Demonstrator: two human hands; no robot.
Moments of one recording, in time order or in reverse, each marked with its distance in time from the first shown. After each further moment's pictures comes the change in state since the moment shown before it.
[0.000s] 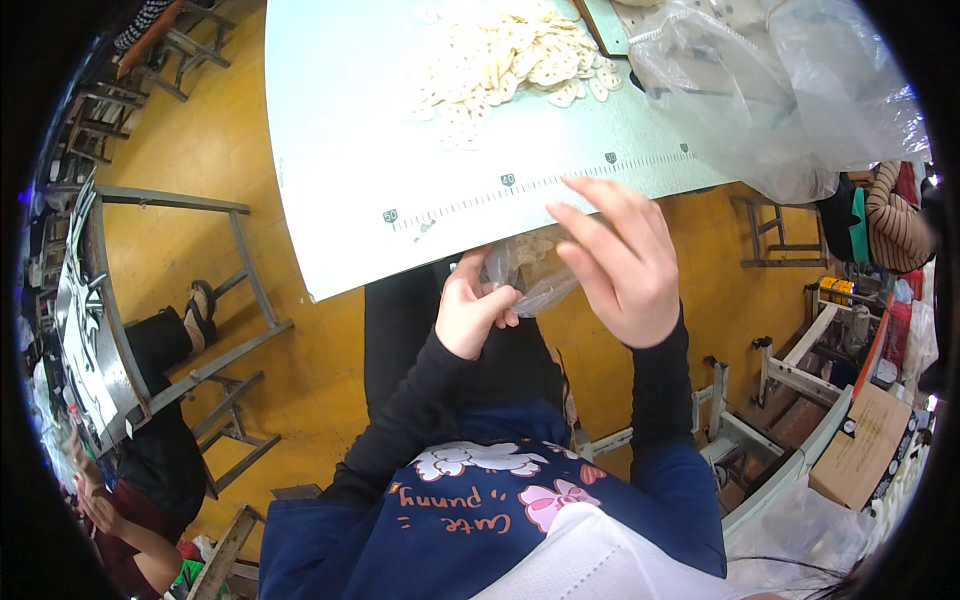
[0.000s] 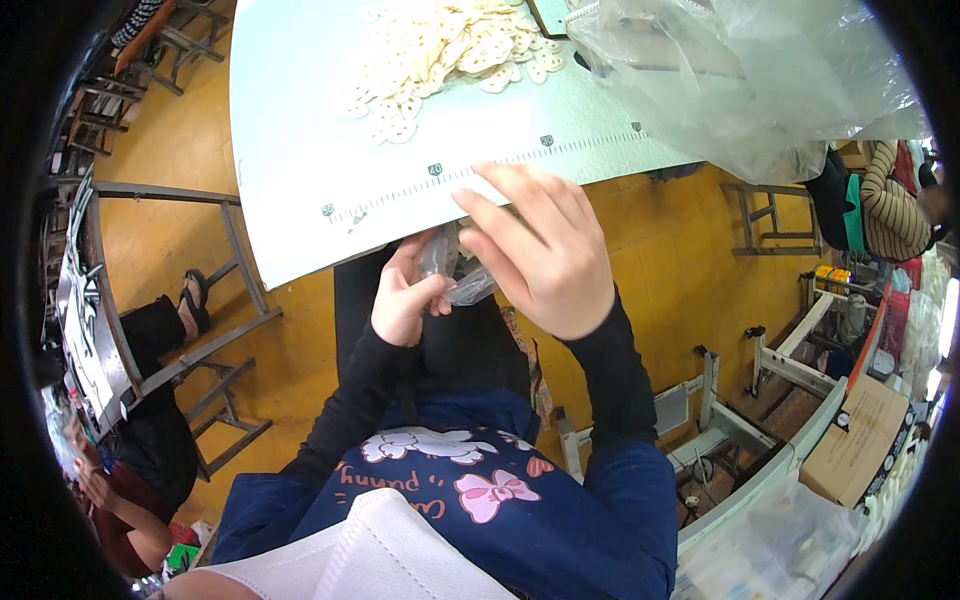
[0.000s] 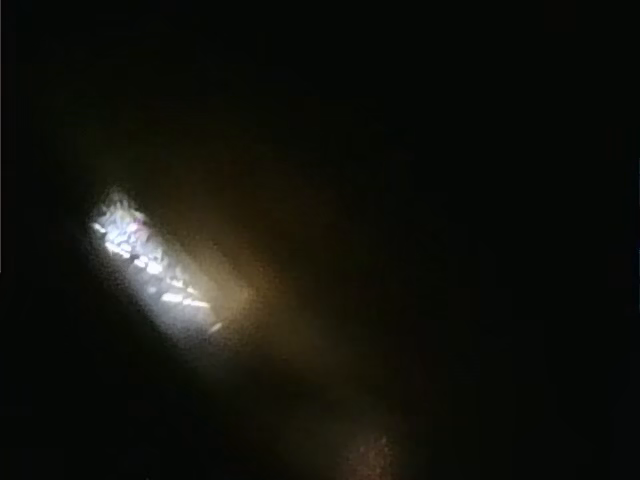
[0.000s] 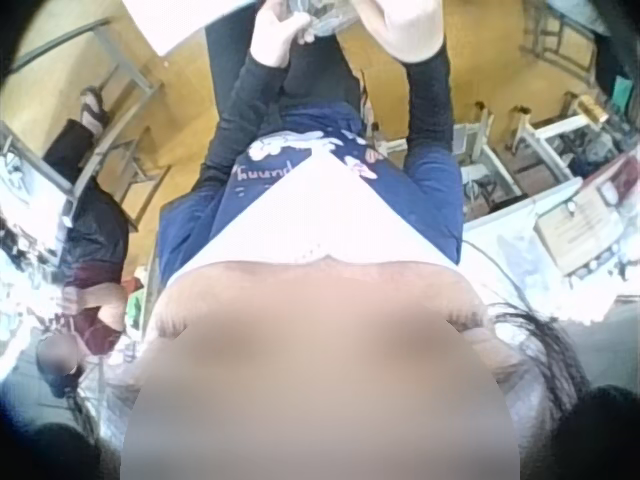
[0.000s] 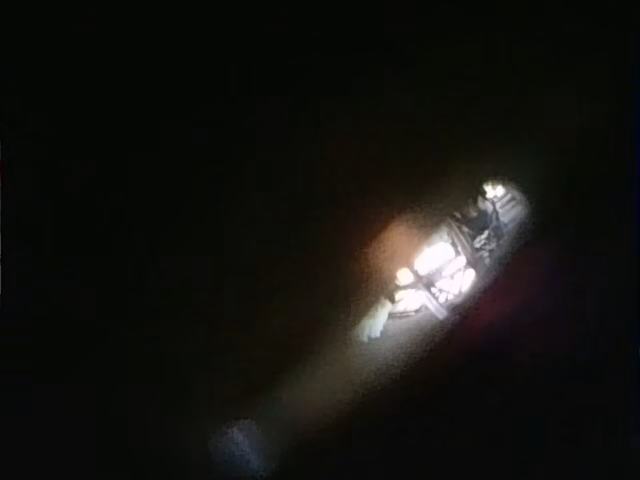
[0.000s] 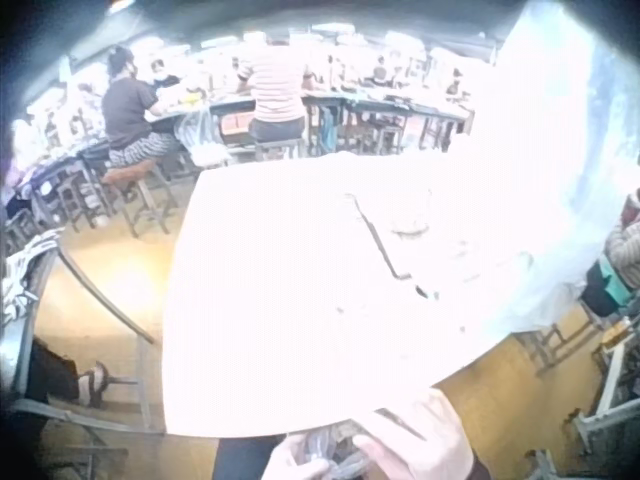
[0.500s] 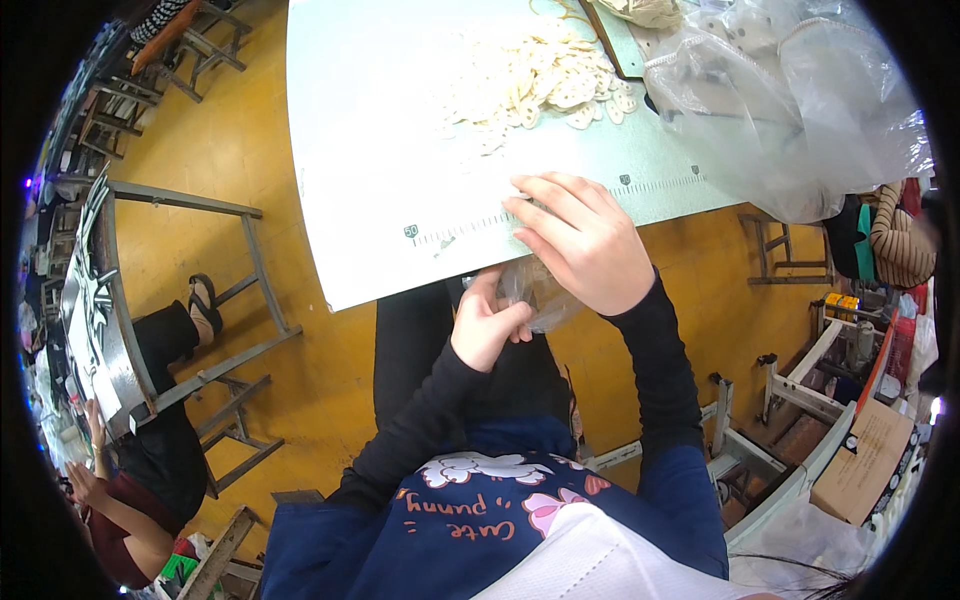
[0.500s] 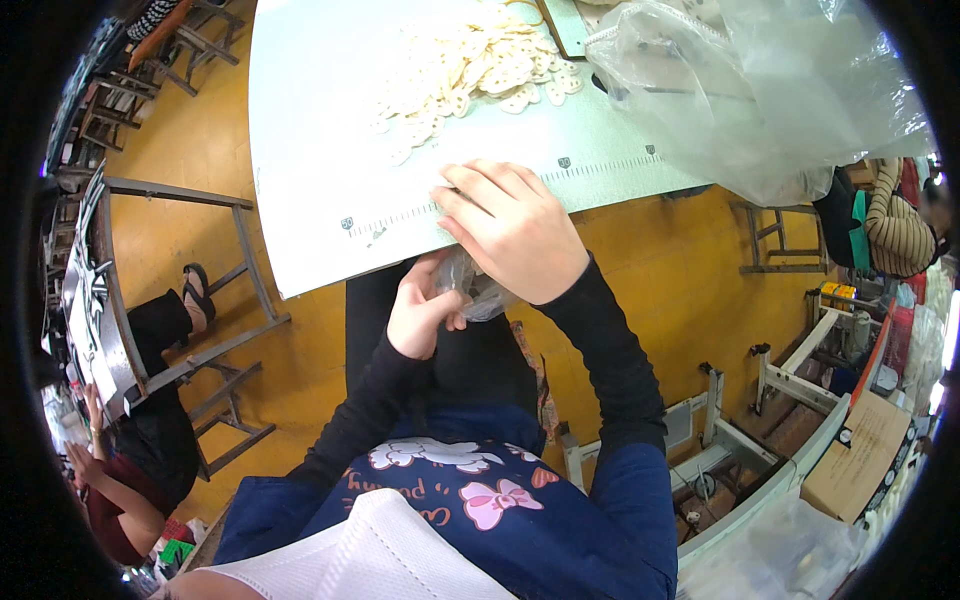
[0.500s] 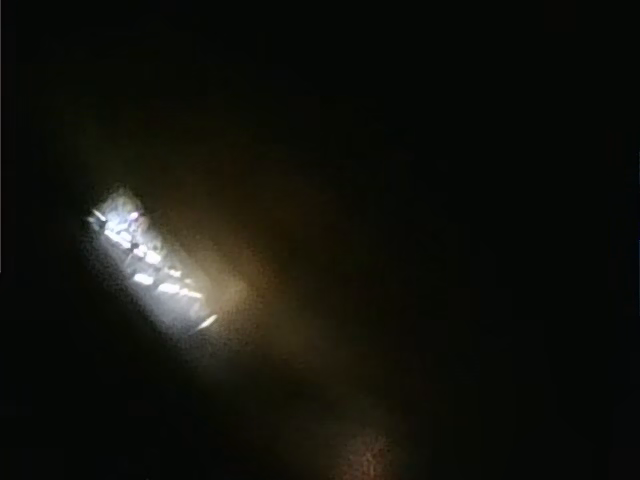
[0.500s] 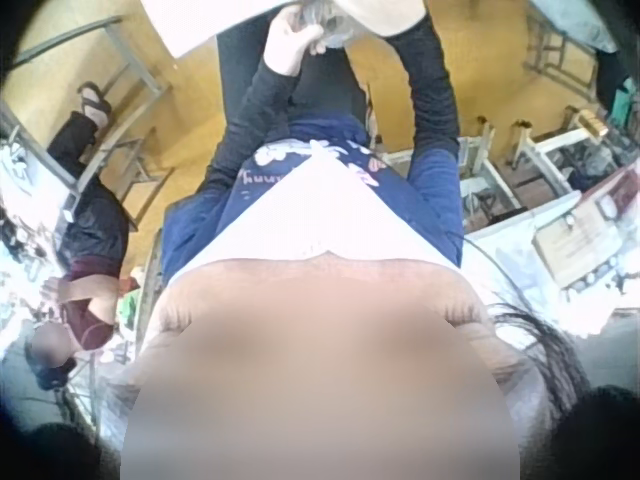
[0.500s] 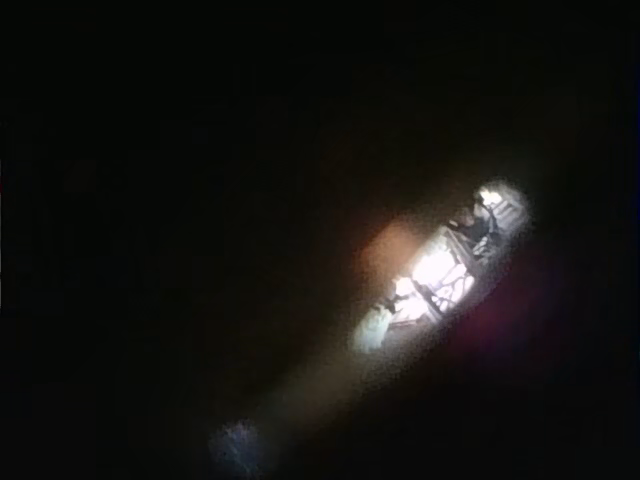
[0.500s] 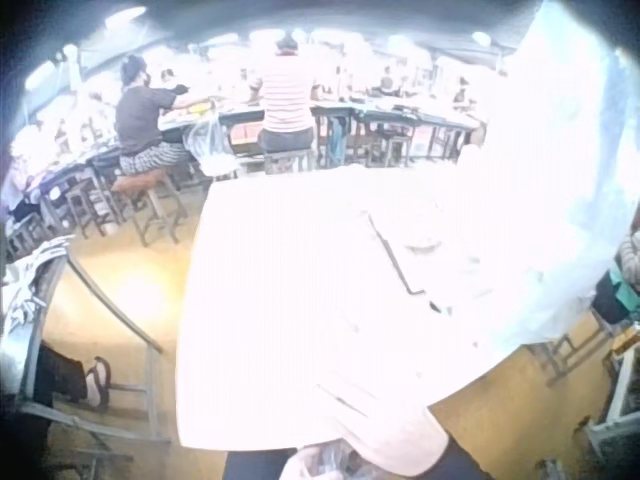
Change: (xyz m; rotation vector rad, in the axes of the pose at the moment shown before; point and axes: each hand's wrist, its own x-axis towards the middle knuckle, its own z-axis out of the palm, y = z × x) left_hand 0.002 -0.003 -0.003 -0.025 -0.033 -0.009; right_hand 0.025 0.015 0.043 0.025 -0.158 -0.103
